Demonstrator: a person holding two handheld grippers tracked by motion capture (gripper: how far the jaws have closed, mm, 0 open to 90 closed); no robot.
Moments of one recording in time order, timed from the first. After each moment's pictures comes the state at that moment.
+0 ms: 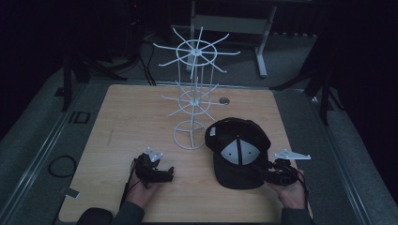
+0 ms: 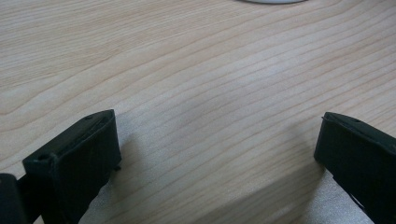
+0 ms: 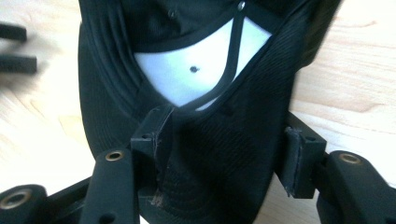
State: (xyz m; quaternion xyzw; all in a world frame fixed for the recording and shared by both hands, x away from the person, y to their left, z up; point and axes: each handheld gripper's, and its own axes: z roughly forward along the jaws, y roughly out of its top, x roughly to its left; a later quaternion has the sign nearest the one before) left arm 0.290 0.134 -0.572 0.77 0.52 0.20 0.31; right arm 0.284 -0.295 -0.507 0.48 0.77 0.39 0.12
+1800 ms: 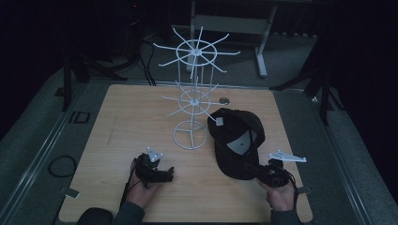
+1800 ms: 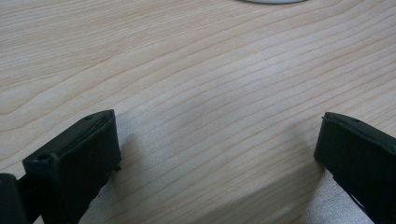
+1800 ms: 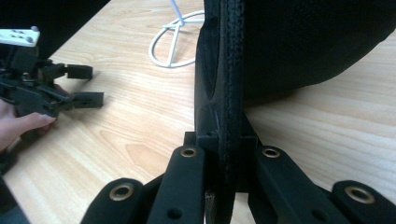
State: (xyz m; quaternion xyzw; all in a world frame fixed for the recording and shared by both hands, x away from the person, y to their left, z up) left arm 0.290 0.134 -0.572 0.77 0.52 0.20 0.31; right arm 0.272 -0.266 -0.495 0.49 0.74 0.47 0.08
